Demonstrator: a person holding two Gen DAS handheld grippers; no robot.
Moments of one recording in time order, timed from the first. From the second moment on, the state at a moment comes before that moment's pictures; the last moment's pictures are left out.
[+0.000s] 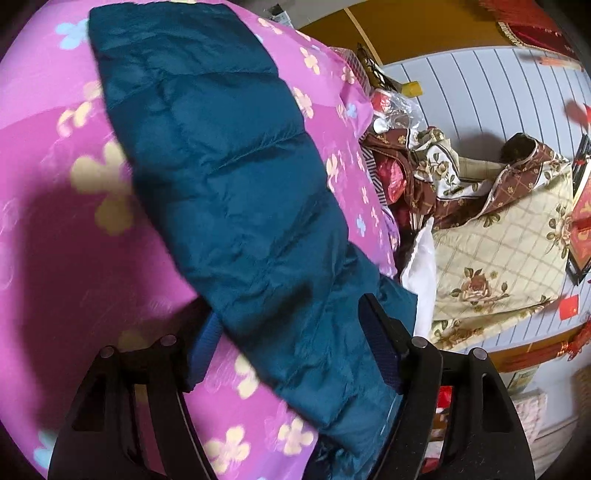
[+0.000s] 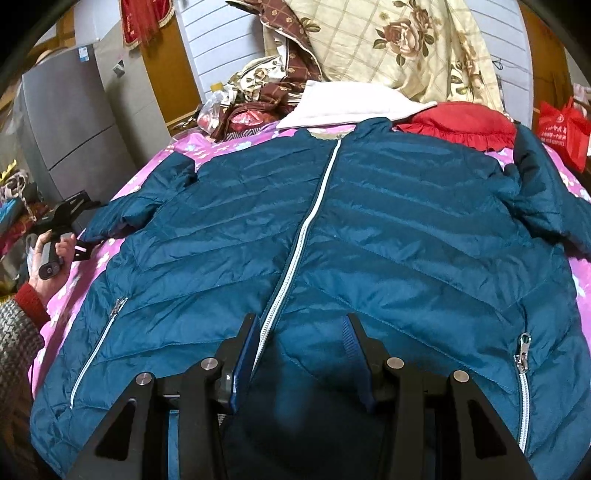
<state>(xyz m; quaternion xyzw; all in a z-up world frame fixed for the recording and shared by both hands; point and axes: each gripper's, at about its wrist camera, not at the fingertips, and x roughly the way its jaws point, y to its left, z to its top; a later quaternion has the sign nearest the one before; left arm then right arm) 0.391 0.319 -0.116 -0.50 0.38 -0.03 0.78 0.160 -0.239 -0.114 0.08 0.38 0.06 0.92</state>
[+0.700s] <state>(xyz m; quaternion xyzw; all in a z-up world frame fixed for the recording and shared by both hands) 0.398 0.109 0.024 -0.18 0.39 -0.10 0.90 0.149 -0.265 -0.109 0.14 0.35 0.06 0.92</state>
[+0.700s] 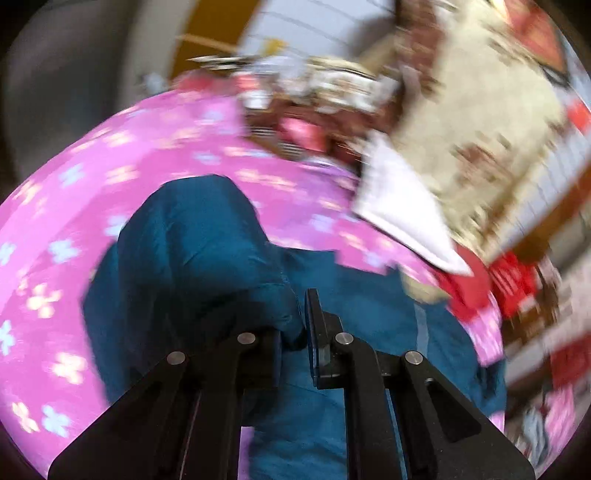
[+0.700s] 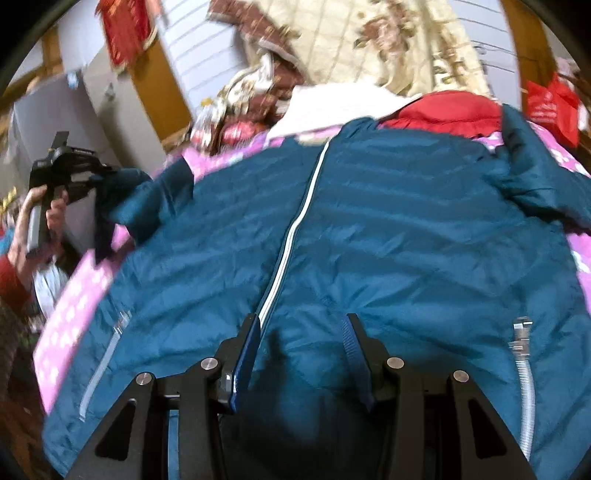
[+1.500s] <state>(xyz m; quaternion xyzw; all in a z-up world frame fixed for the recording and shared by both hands) 0.221 -0.109 -0.065 0.01 0.45 -0.29 0.85 0.098 -0.369 -0.038 0.17 0.32 -0.04 0.93</state>
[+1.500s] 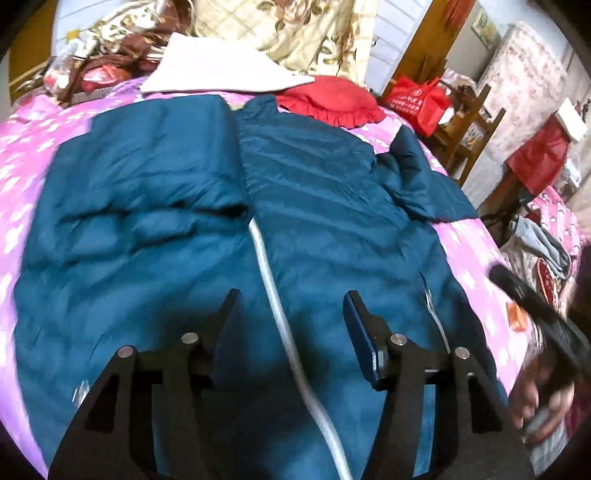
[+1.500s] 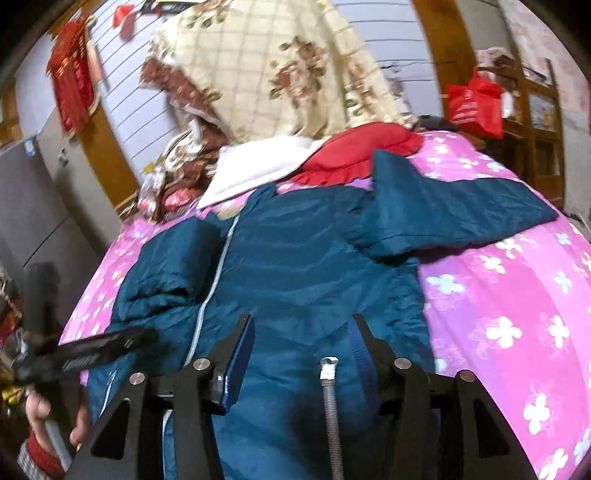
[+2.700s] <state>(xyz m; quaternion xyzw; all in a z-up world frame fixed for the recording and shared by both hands) 0.189 0.056 -0.114 -0.04 0.39 -0.06 0.92 0.326 -0.159 -0.031 -0.09 0.36 -0.06 0.93</state>
